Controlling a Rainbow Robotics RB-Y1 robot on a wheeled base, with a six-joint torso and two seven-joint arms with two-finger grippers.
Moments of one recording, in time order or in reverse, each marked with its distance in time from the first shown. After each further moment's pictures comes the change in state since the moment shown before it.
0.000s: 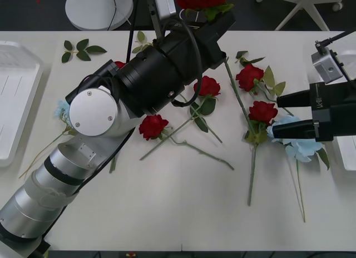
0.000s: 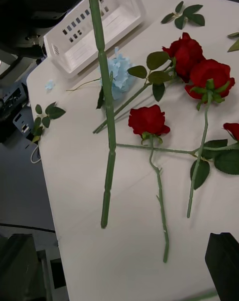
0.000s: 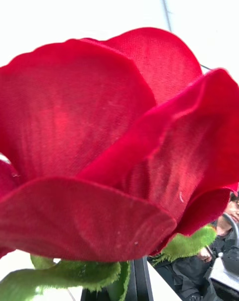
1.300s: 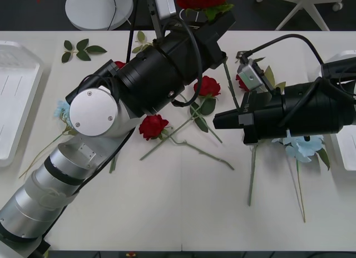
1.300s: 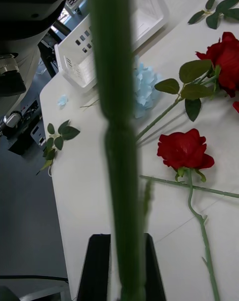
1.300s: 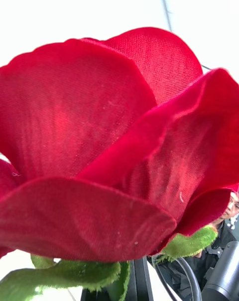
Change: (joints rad) right arm -0.232 0.118 0.378 0.000 0.164 -0.221 -0.181; left arm 0.000 0.000 0.000 0.000 0.000 -0.001 0.000
